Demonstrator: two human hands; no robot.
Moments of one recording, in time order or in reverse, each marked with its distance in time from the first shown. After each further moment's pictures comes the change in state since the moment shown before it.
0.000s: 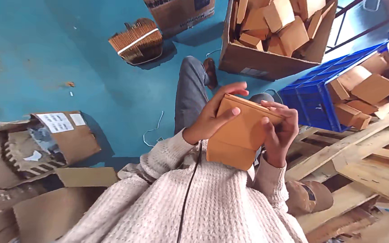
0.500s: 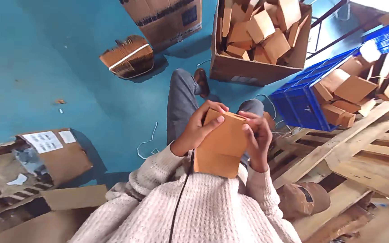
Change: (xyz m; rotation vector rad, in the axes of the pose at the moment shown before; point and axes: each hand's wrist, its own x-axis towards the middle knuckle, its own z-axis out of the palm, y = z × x) left_hand -0.002 0.000 -0.003 0.121 0.069 -0.190; right_hand -0.015 0.013 0.011 0.001 0.058 0.101
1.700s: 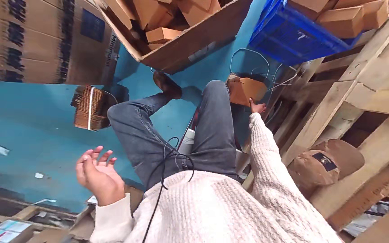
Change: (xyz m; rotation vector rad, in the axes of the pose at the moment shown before) left_hand 0.053 -0.046 -0.058 0.483 0.764 -0.321; right_hand -0.112 0.367 -0.242 -0.491 0.857 1.540
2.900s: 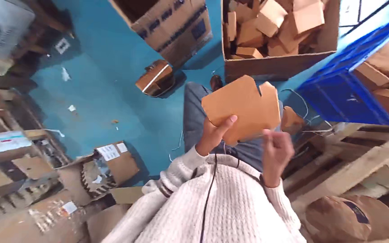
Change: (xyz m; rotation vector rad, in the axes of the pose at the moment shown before) left_hand -0.085 0.035 0.033 -0.525 -0.444 0.255; right_hand -0.417 -0.038 -0.110 0.451 -0.373 -1.231
